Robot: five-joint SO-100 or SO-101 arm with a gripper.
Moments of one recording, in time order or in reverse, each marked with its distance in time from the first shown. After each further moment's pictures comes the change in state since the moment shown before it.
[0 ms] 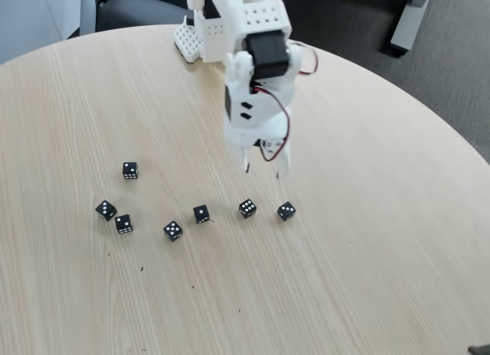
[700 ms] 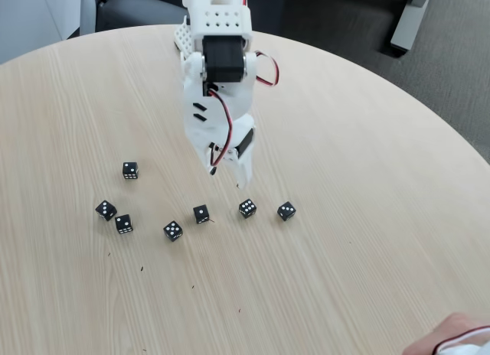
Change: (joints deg) arm 10.9 0.7 0.0 0.0 6.2
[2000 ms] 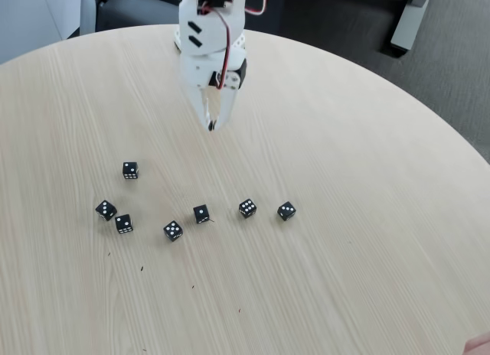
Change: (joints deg) arm 0.0 43.3 37.8 -8.7 -14.6
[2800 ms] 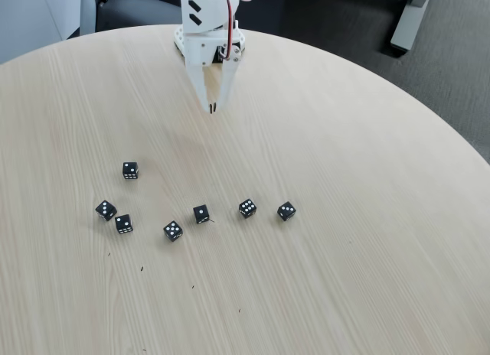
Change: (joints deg) arm -0.4 53.3 38.8 7.6 -18.2
